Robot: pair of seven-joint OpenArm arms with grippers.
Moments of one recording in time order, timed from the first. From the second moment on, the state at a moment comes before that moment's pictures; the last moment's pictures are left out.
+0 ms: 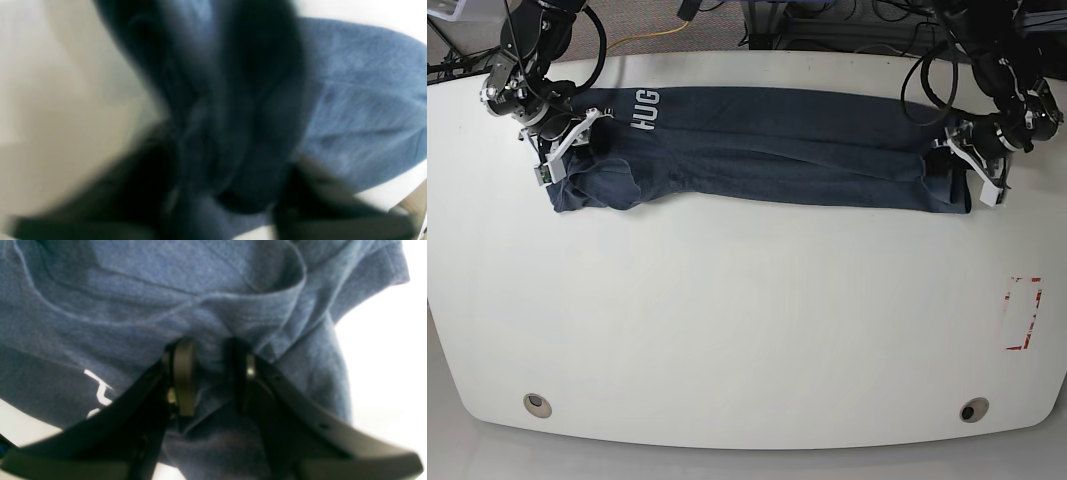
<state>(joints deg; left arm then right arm) 4.7 -10.2 -39.8 83.2 -36.4 -42.8 70.9 -13.3 8.3 33.3 92.6 27.6 41.1 -59.7</state>
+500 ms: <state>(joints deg) 10.8 -9.7 -38.6 106.1 -35.9 -42.8 73.0 -13.3 8.1 33.2 92.6 27.8 41.2 -59.7</state>
